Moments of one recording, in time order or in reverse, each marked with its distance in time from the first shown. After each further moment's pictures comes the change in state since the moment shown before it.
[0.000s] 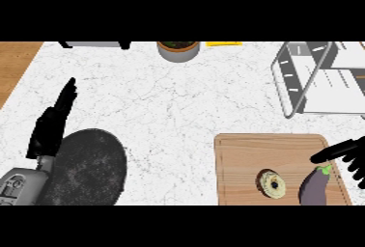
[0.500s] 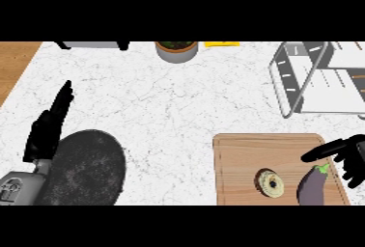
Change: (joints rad) left arm 0.025 -0.003 0.022 -0.002 -0.005 -0.006 -0.019; right arm -0.033 0.030 0.074 0.008 -0.070 -0.036 -0.005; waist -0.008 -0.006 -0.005
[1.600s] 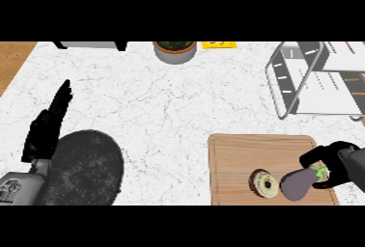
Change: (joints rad) left arm 0.004 -0.010 0.016 -0.022 -0.023 -0.008 0.022; right arm 0.011 0.049 0.084 -0.050 -0.077 -0.041 -0.074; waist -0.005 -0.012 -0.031
